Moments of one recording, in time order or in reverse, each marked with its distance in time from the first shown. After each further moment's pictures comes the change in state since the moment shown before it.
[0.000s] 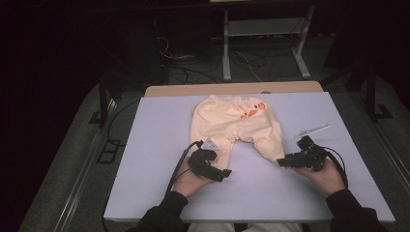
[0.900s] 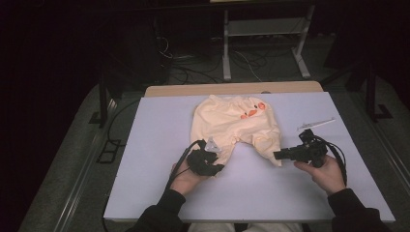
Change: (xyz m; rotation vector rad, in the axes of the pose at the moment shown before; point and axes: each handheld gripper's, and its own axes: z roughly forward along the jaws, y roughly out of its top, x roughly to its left) left arm 0.000 0.006 -0.012 0.058 0.043 0.128; right arm 0.012 0.017 -0.020 -0.117 0.146 0.025
